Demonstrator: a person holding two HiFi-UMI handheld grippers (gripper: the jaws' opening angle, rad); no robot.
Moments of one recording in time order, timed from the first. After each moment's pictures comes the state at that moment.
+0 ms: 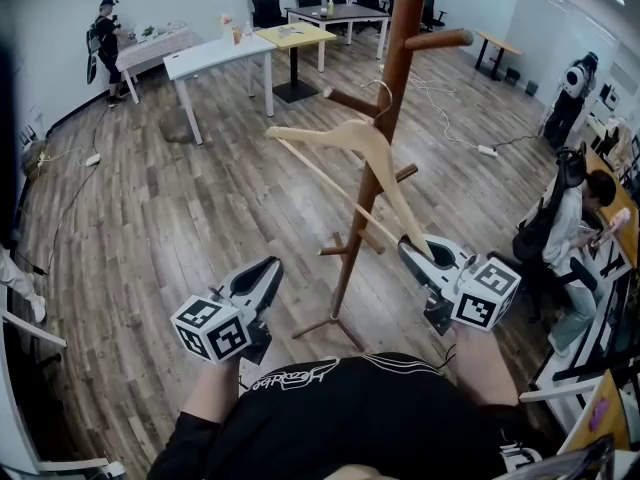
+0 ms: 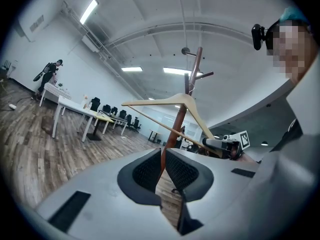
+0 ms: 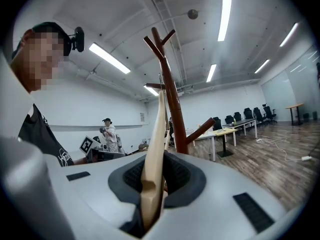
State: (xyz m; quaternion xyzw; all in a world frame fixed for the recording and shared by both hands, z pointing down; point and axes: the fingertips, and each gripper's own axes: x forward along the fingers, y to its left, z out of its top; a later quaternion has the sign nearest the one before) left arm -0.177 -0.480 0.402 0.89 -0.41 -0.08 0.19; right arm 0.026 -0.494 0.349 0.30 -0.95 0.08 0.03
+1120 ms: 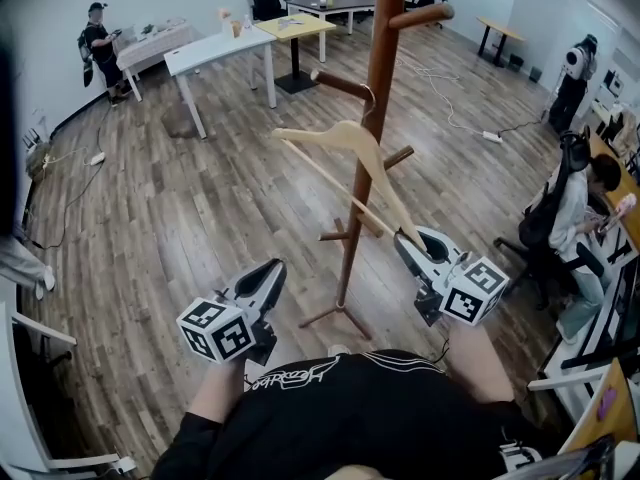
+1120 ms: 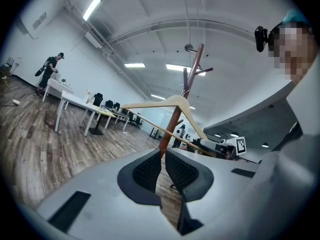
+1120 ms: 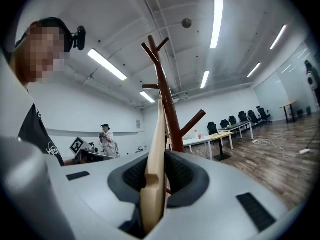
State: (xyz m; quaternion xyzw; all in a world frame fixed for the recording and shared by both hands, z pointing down) left arm -0.171 -0.459 0.416 0.88 -0.42 -0.07 0.21; right arm 0.033 -0.494 0.371 0.33 -0.94 0.08 -0.02
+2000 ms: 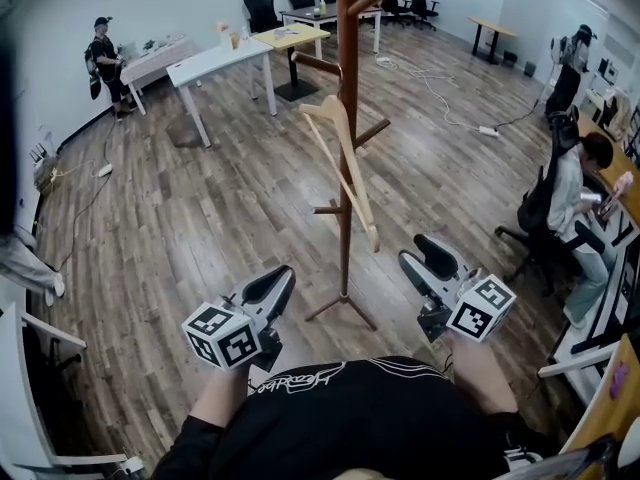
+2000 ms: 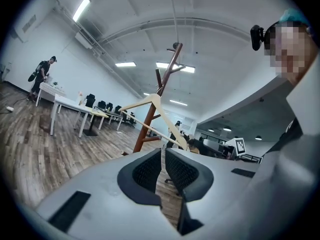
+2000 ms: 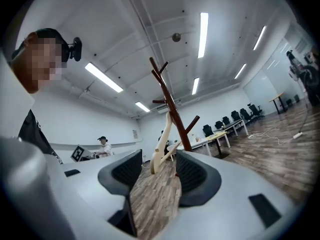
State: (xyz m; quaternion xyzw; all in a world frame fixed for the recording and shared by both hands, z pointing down) left arm -0.132 -0.359 0.408 0.90 -0.39 -0.05 0.19; right arm 0.074 -0.379 0.377 0.35 -0.92 0.12 -0.09
